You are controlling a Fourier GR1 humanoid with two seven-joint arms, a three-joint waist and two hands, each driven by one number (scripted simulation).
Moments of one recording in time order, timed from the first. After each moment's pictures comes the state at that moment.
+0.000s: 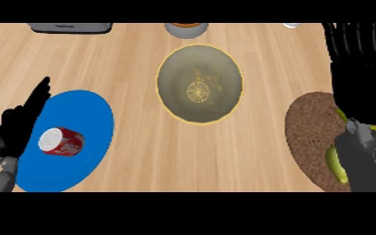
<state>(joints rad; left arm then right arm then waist) -0.09 0.59 -0.10 -1.37 0.11 0.14 0.06 -0.37 -0.32 0.01 -1.71 -0.41 -0.14 -0.10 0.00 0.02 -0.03</state>
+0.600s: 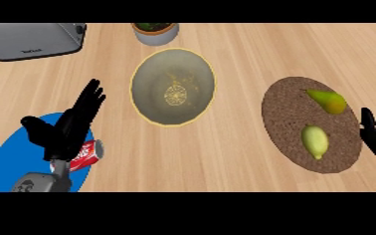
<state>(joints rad) -0.08 0.32 -0.15 -1.47 0.32 0.10 0.04 0.09 -0.28 -0.25 -1.69 -0.11 -0.51 -0.46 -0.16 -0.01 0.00</state>
